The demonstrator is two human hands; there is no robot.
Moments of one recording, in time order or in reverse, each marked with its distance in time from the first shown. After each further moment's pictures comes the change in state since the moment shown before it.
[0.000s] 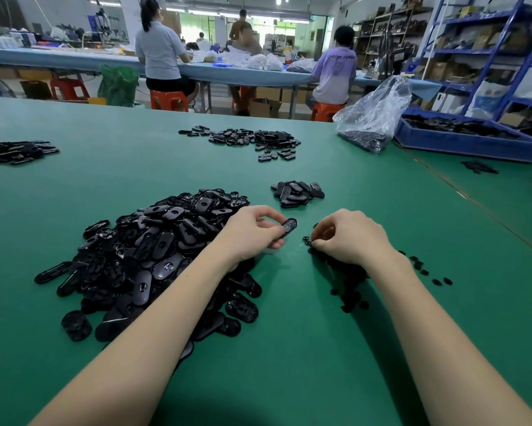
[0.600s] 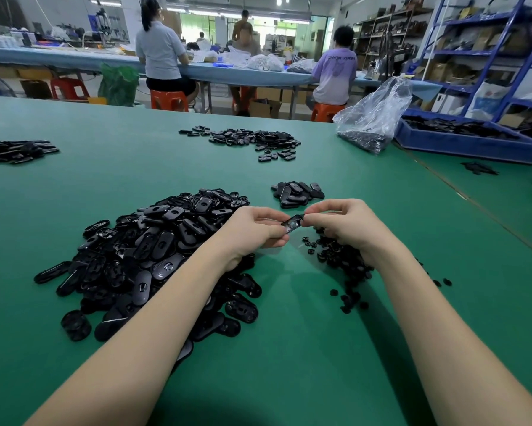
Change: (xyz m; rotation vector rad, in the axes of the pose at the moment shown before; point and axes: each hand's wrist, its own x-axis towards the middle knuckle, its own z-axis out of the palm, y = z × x) left_hand -0.001 0.003 -0.002 -0.198 -0.062 -0.057; right_hand -0.002 -0.005 -0.012 0.882 -0.070 0.054
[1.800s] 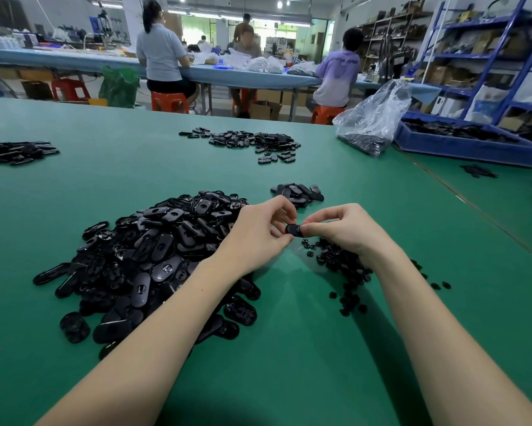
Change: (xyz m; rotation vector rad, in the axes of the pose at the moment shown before) left_hand -0.006 -0.001 0.010 0.623 0.112 0.516; right_hand 0.002 0.002 0.001 -0.115 0.005 0.027
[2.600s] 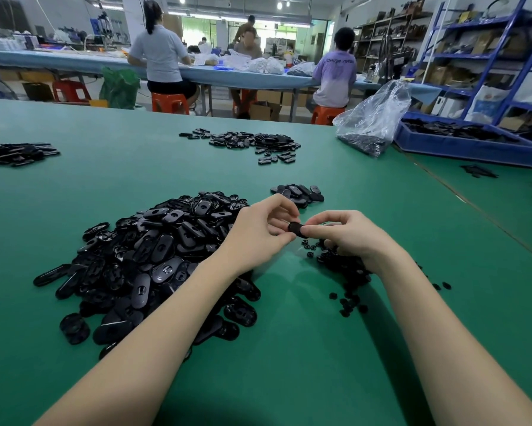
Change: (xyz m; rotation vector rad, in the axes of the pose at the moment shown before) left_hand 0.000 0.003 -0.003 -0.162 -0.014 -0.054; right_hand -0.002 0.007 -0.005 0.080 -0.103 0.030
